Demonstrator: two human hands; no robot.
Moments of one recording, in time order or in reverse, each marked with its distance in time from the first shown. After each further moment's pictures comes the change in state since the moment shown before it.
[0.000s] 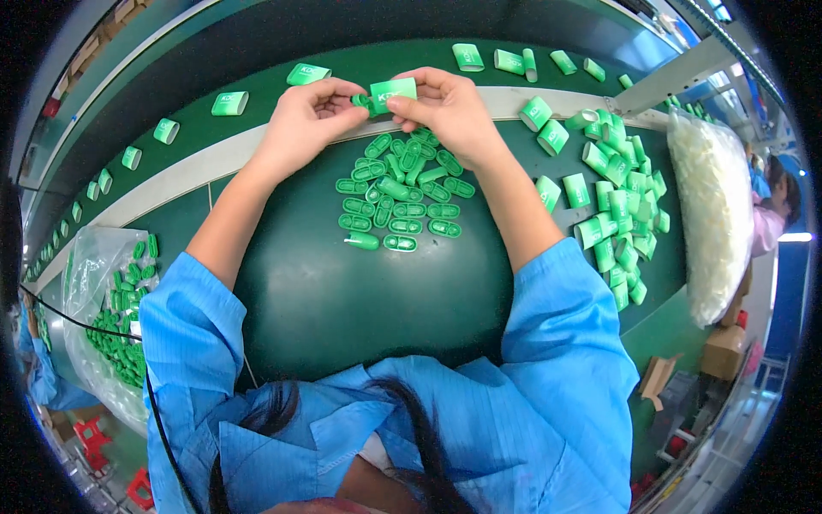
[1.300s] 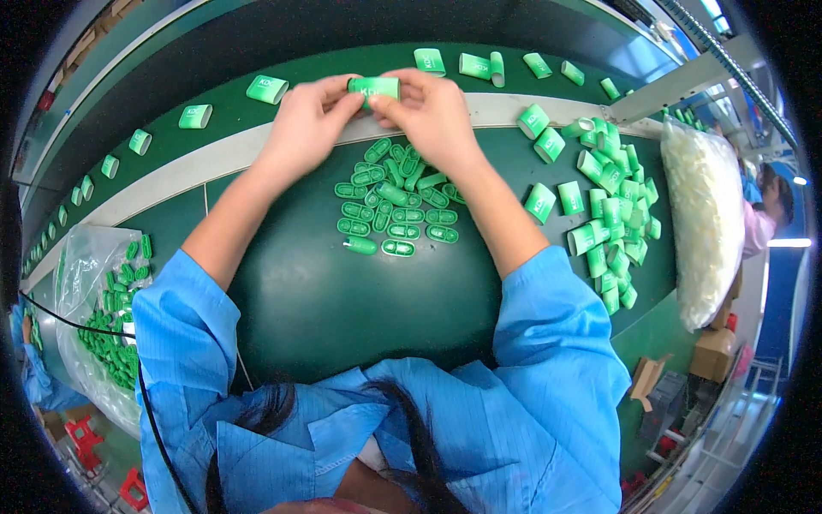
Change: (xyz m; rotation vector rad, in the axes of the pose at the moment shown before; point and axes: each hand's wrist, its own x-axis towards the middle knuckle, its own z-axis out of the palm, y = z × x) left_hand -0.006 0.005 -0.001 0.164 0.165 0.093; right_hand 0.005 -0.004 0.035 -0.079 0.098 -0.072
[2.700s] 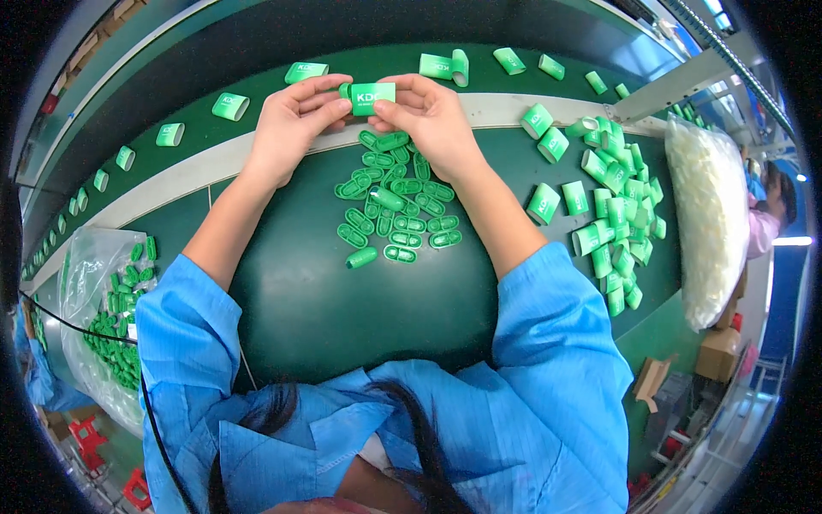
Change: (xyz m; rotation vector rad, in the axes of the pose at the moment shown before) left_hand -0.035 0.014 -0.043 -0.496 -0.054 -0.265; right_hand -0.022 -0.012 0.023 0.265 -0.113 0.077
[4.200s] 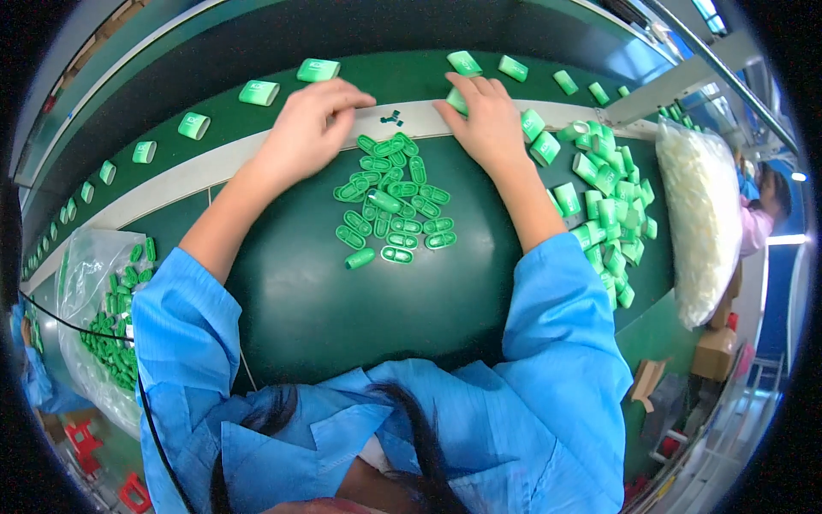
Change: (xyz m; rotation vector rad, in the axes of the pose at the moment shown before) left_hand 0.006 0.006 0.000 0.774 -0.076 0.567; right_hand -0.004 -0.001 -0.062 -1.490 0.295 -0.618
